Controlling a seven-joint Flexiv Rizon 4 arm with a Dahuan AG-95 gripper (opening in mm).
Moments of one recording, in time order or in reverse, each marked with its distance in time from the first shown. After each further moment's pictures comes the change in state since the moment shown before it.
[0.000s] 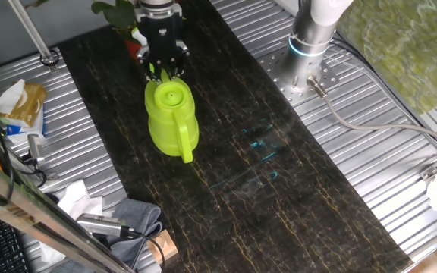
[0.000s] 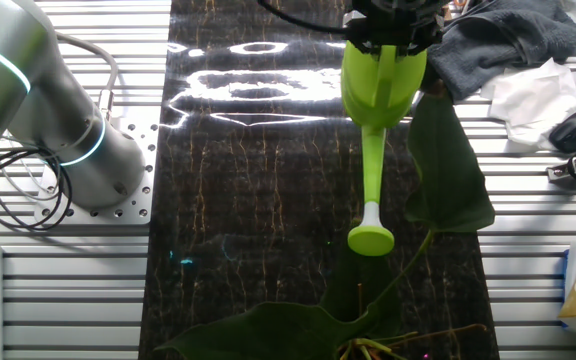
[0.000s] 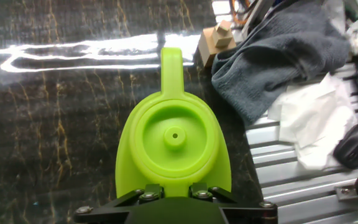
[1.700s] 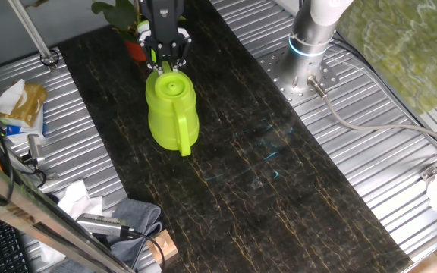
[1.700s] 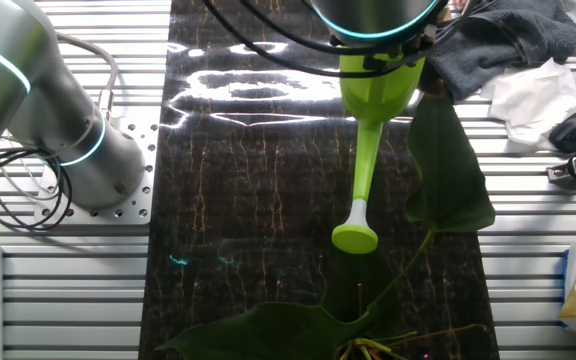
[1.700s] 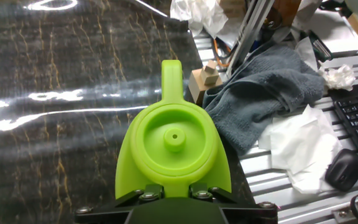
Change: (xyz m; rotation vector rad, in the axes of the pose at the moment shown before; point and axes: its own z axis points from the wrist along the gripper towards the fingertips) arm -0.001 0.006 -0.023 0.031 -0.211 0.058
